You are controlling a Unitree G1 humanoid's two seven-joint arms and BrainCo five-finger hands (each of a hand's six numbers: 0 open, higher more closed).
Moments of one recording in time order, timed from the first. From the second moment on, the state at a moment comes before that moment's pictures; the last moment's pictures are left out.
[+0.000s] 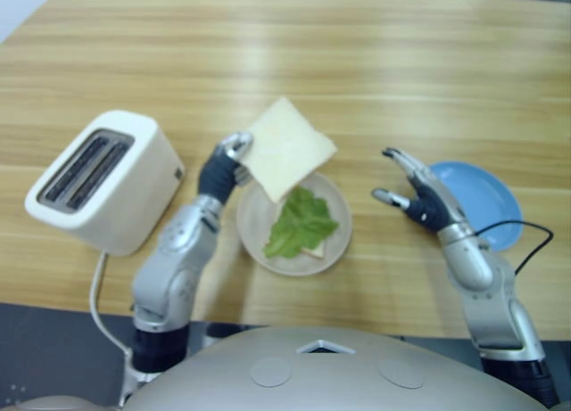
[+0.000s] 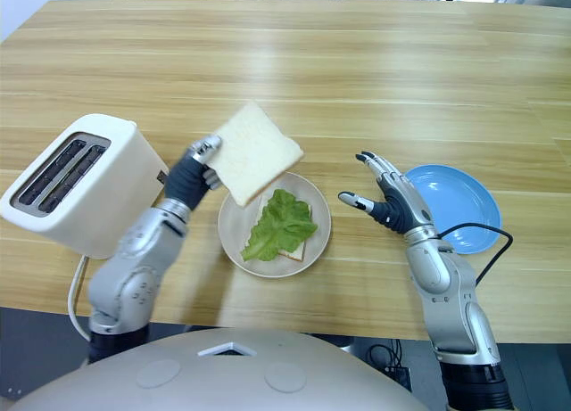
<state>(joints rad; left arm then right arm) 0.13 0.00 -0.15 -0.54 -0.38 0.57 0.02 0.34 -0.44 -0.06 -0.41 -0.51 -0.06 0.15</state>
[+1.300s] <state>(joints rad) -0.36 0.33 -0.39 0.19 -0.16 0.13 -0.91 0.31 -0.48 -0.04 -0.40 -0.53 -0.07 0.17</state>
